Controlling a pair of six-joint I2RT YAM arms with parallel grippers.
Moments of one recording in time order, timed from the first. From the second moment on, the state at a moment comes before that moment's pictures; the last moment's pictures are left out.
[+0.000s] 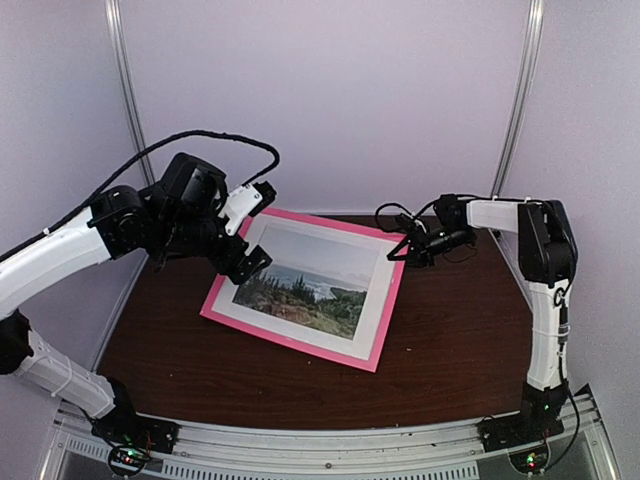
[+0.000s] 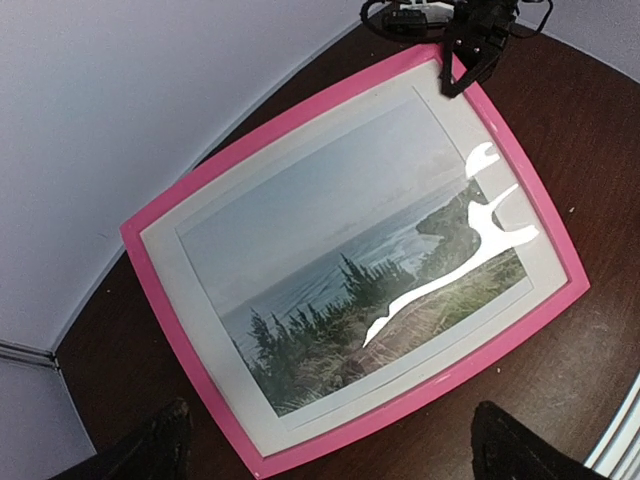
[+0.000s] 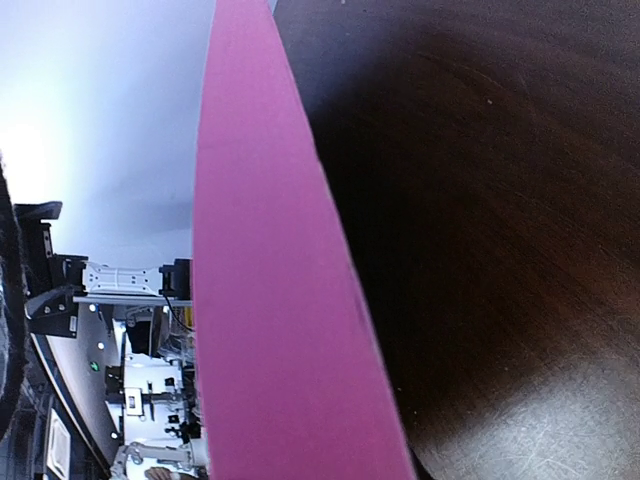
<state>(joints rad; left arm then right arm) -0.90 1.32 1.39 -0.76 -0.23 0.13 0.19 2.19 1.69 -0.82 -1.15 -0.03</state>
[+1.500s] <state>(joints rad) -0.35 1.83 1.29 -0.56 0.16 -0.11 0.07 2.13 1.49 -0.63 -0.70 0.14</state>
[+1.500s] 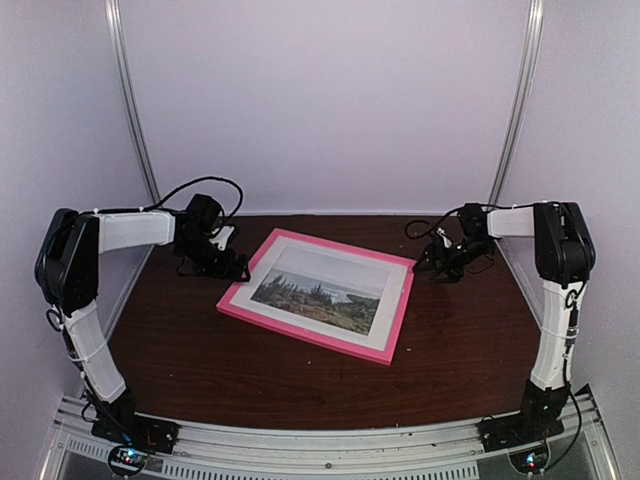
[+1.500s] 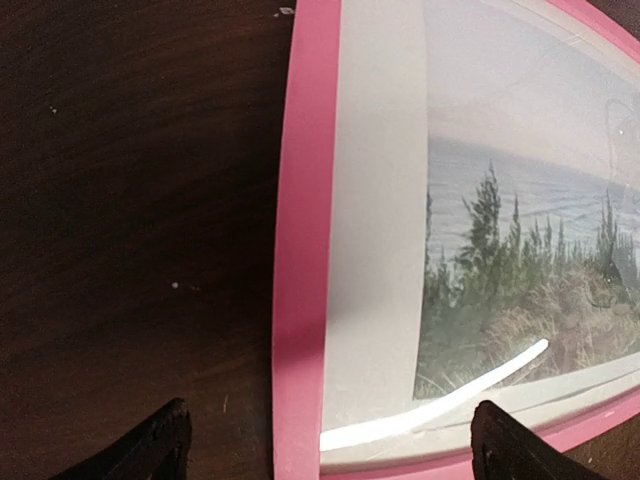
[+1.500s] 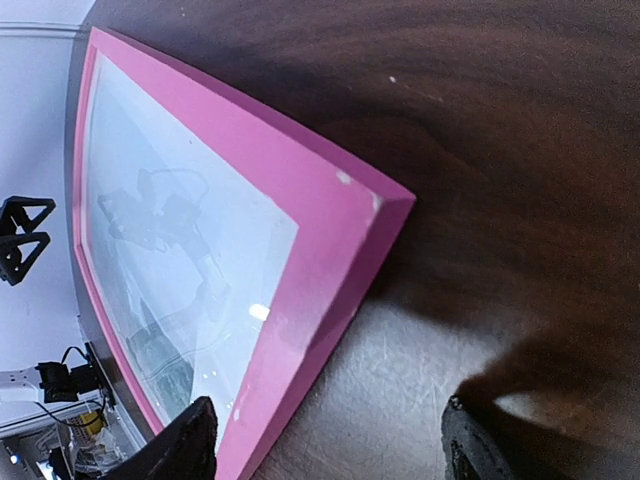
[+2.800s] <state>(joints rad) -0.46 1.63 0.88 -0.40 0.49 -0.20 0.25 2.15 1.60 -0.62 -0.38 0.26</state>
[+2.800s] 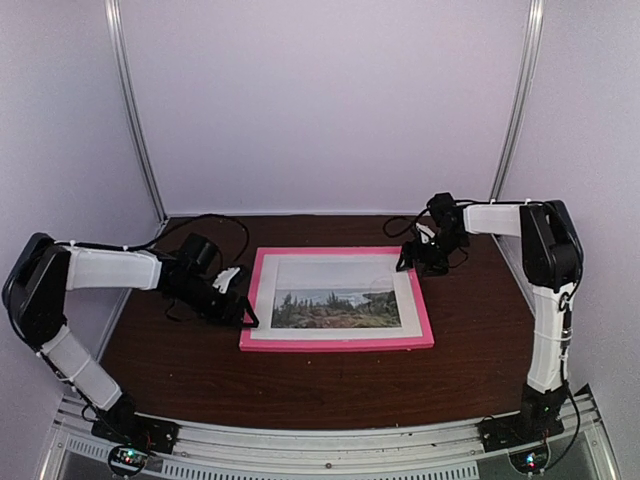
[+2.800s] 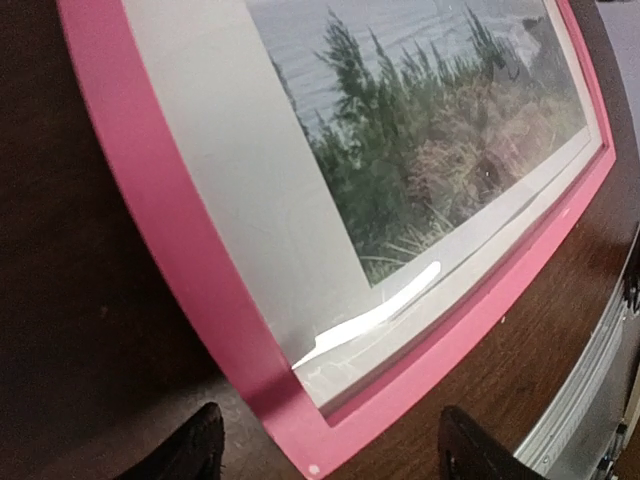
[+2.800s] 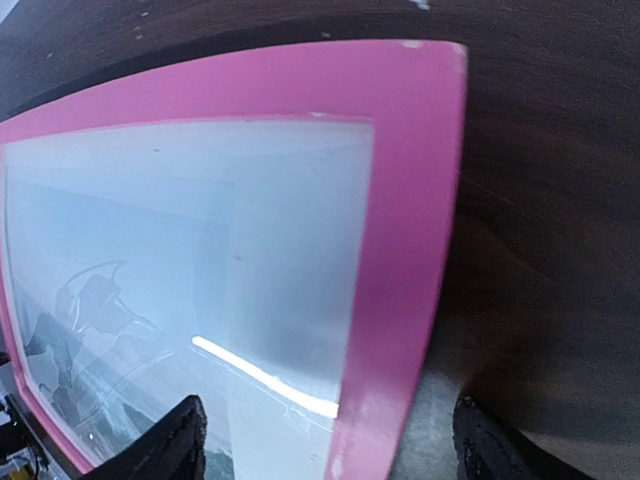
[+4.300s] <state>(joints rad) -0.46 0.63 0.67 -0.52 -0.32 -0.24 0.47 0.78 0.77 -0.50 0.36 0.13</state>
